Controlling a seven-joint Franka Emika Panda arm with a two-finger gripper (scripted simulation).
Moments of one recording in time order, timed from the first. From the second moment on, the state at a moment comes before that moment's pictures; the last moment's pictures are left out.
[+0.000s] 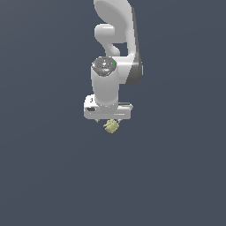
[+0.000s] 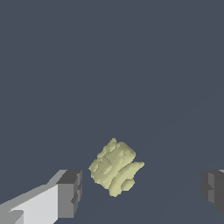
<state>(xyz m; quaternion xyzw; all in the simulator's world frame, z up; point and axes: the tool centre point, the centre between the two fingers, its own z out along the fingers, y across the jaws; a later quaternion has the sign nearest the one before) -0.009 -0.023 0.155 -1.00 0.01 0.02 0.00</state>
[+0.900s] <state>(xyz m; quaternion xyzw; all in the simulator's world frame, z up) -0.009 -0.049 0.164 -1.00 0.05 0.02 0.00</state>
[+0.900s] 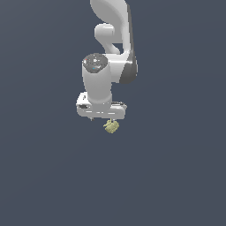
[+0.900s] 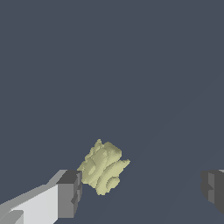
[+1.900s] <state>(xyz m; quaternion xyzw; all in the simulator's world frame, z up) -0.037 -0.023 0.120 -0.97 0.22 0.01 0.00</state>
